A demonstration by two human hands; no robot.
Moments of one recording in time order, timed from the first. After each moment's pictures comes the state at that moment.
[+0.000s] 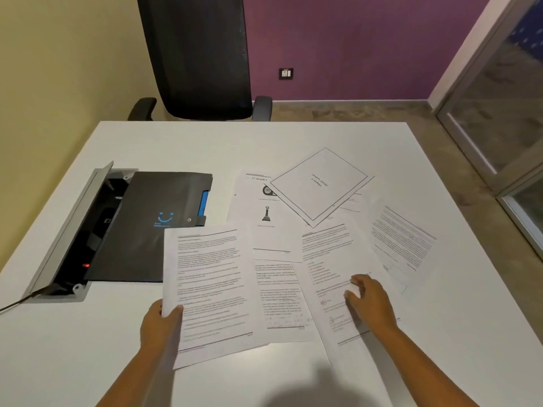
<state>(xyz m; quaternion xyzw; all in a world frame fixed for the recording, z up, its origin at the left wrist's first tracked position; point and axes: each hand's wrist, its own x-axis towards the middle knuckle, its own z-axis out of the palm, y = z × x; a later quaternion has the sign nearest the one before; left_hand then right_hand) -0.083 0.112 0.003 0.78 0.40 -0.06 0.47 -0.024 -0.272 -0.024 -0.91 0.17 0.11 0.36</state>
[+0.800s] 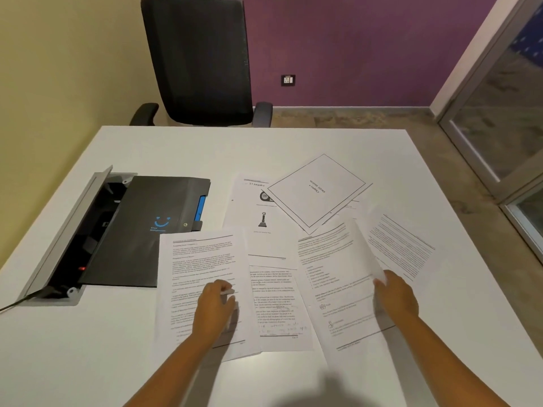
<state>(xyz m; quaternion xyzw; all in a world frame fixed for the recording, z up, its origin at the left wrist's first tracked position) -0.036 0.032 -0.017 0.89 0.20 -0.09 0.40 0.012 -0.316 0.002 -0.92 0.26 0.11 0.26</state>
